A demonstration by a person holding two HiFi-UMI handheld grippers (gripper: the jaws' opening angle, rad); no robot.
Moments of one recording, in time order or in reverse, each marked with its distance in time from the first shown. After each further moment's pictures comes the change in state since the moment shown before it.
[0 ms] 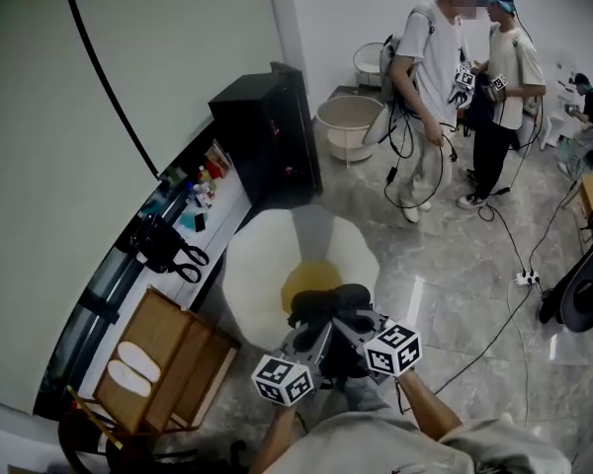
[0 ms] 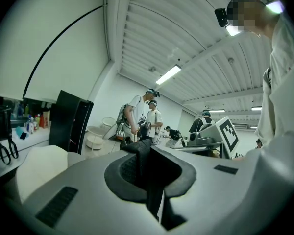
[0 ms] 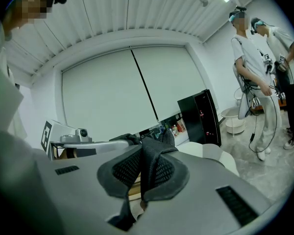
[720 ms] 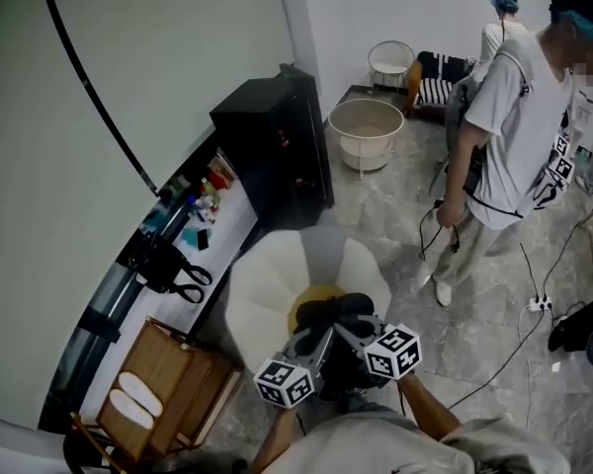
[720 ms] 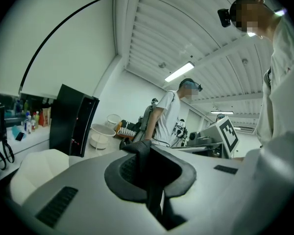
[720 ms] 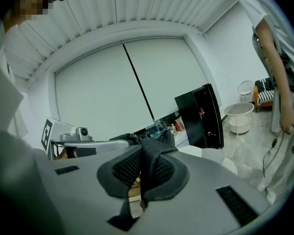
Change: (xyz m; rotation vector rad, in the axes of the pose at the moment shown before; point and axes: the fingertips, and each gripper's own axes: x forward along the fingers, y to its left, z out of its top) left arm 0.123 0.129 0.051 -0.050 0.038 0.044; right arm 0.111 -0.133 0.064 0.028 0.056 0.036
